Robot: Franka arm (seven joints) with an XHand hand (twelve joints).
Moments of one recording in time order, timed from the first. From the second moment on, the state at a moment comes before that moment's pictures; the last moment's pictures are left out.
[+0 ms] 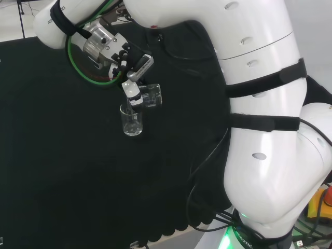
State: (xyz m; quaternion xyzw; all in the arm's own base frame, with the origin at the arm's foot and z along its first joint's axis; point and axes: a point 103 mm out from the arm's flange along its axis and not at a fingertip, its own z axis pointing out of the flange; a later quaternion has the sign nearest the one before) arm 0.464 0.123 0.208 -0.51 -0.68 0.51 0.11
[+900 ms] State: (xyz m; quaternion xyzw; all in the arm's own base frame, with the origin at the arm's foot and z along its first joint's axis) arm 0.461 0.132 0.213 -0.51 -0.68 0.52 0.10
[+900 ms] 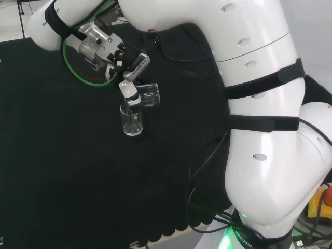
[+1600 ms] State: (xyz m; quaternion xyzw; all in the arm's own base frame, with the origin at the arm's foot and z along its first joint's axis) arm 0.461 0.135 0.217 -0.51 -0.67 0.53 0.10
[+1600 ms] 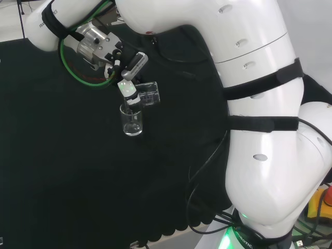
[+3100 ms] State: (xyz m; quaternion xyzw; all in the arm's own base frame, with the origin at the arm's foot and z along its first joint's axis) arm 0.464 0.132 0.220 -0.51 -0.68 0.52 0.11
